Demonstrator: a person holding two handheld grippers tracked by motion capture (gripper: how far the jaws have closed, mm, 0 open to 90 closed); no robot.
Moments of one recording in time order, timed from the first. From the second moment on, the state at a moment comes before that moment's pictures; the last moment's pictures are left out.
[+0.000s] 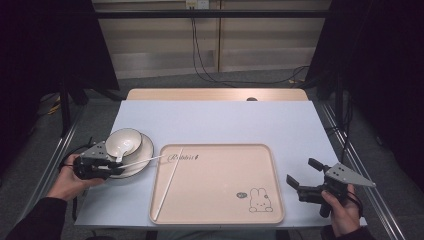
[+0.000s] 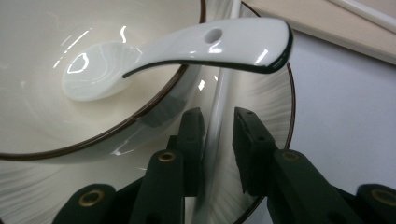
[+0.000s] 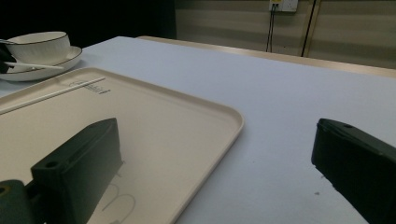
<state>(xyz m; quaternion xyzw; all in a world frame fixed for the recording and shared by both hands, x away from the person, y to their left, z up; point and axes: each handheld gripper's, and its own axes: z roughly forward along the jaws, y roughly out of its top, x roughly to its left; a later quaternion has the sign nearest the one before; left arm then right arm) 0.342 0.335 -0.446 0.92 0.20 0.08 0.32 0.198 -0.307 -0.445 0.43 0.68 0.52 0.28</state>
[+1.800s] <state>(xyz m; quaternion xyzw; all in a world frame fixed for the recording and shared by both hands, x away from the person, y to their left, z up) 0.294 0.292 -0.418 0.86 0.35 0.01 0.37 0.198 -0.307 -0.445 0.43 0.68 0.53 0.28</state>
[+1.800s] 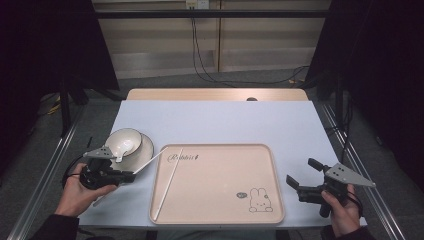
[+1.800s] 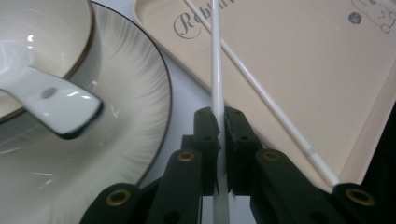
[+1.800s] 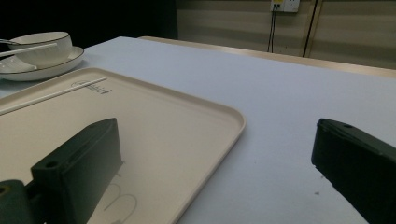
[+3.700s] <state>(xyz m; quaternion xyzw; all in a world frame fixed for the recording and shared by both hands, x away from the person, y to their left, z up) 0.274 0.188 -0.444 0.73 0.59 0.05 0.33 0.199 -0.306 -0.446 0.43 0.68 0.52 0.27</state>
